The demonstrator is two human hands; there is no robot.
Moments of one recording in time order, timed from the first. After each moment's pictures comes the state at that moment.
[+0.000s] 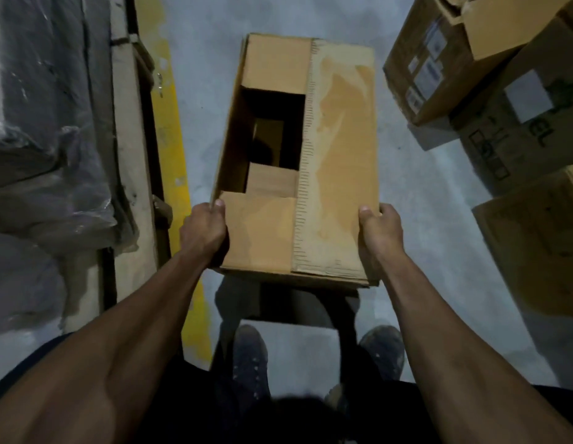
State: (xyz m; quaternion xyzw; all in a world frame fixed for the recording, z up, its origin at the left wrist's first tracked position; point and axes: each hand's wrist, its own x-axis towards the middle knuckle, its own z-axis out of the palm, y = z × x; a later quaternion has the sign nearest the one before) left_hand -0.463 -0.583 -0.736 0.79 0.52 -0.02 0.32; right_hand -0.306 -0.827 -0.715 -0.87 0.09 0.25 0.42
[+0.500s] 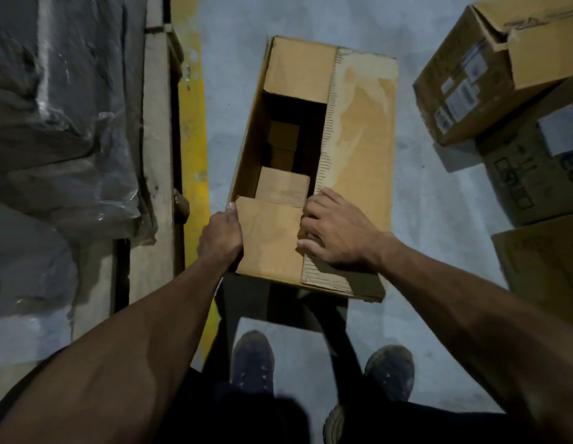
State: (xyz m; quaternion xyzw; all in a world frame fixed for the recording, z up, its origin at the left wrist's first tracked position) left_hand -0.475 -0.570 -0.761 0.71 0.59 -0.02 0.38; right_hand -0.313 -0.735 -0.702 -0.72 -0.68 0.12 -0.06
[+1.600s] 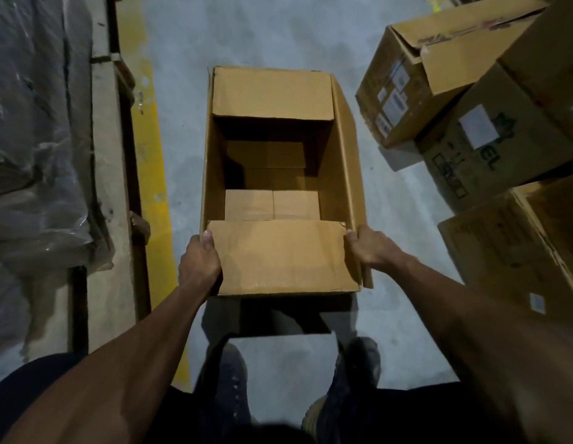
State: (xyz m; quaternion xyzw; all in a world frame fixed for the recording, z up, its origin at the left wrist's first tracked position) left_hand -0.470 -0.617 -0.758 0.73 0.56 0.00 0.39; right_hand -0.270 -0.853 -0.697 -0.91 -0.13 0.38 0.09
